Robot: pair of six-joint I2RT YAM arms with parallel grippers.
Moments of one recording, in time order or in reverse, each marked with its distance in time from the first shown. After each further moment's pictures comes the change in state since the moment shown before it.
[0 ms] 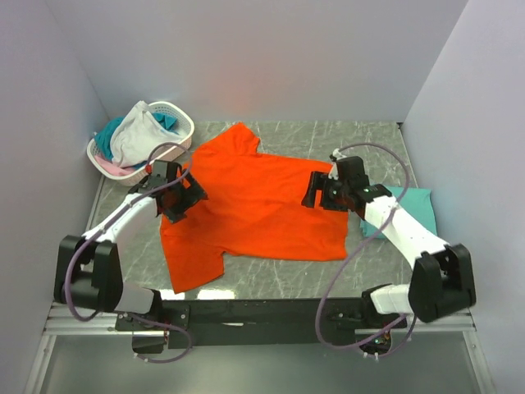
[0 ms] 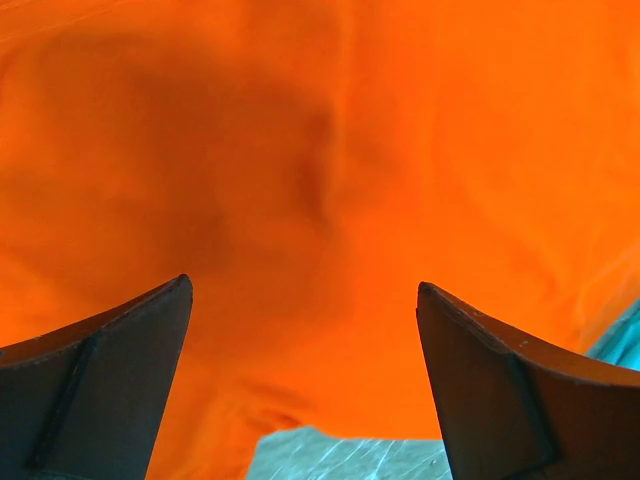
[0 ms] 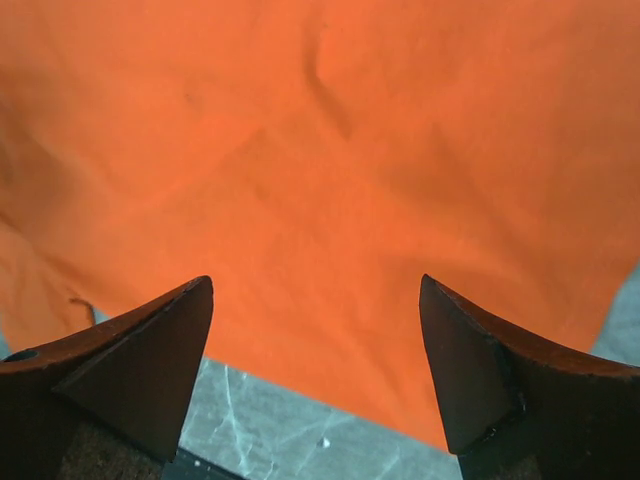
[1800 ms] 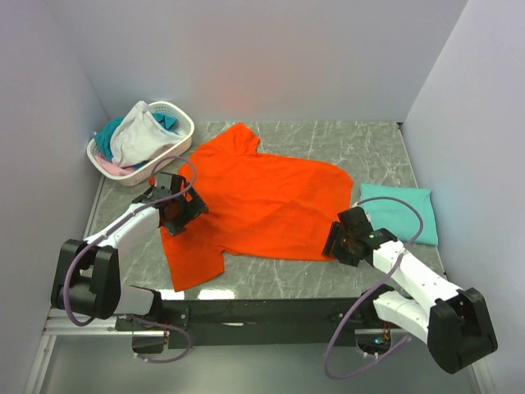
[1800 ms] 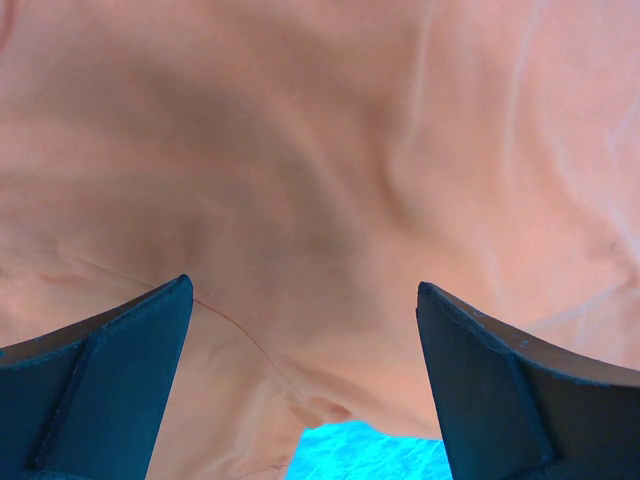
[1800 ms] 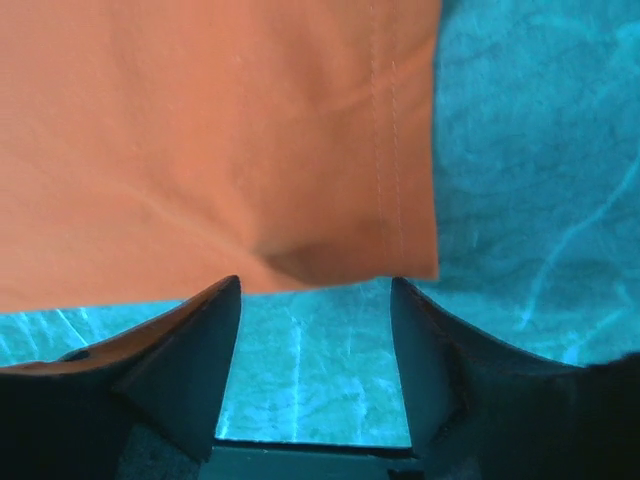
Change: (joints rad) left arm -0.043 -0.017 -0.109 0.031 -0.041 -0.007; right arm 0.078 -0.297 -0.428 -0.166 0.228 0.319
